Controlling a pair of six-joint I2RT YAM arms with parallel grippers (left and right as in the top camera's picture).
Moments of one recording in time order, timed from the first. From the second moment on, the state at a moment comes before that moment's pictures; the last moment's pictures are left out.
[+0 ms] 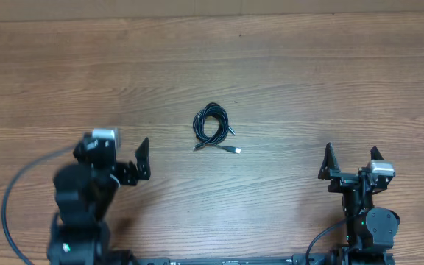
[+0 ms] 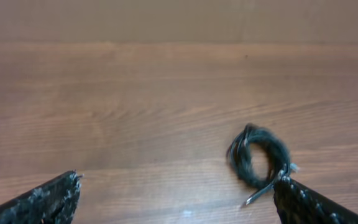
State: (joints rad) left arm 0.04 0.61 0.59 -0.41 0.20 -0.02; right arm -0.09 0.01 0.02 -0.04 -0.01 0.07
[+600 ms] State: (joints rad) left arm -0.26 1.36 1.21 -0.67 0.45 0.18; right arm -0.09 0.01 0.02 -0.03 -0.01 0.07
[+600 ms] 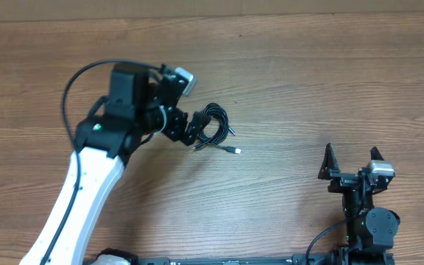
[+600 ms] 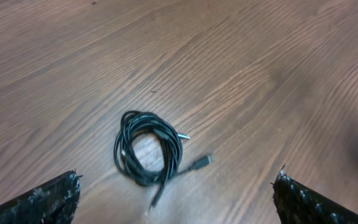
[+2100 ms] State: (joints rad) left arm -0.27 2.00 1.28 -0.46 0.19 -0.18; right arm -0.09 0.01 0.02 -0.03 -0.01 0.07
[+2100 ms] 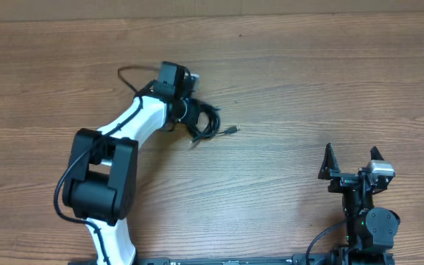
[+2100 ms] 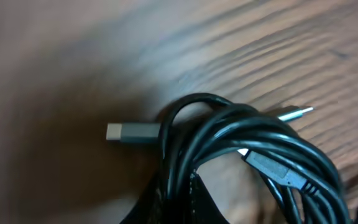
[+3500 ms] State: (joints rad) left arm -0.27 2.04 1.36 -0.59 0.26 0.08; right arm -0.09 0.01 0.02 -0.03 -0.01 0.07
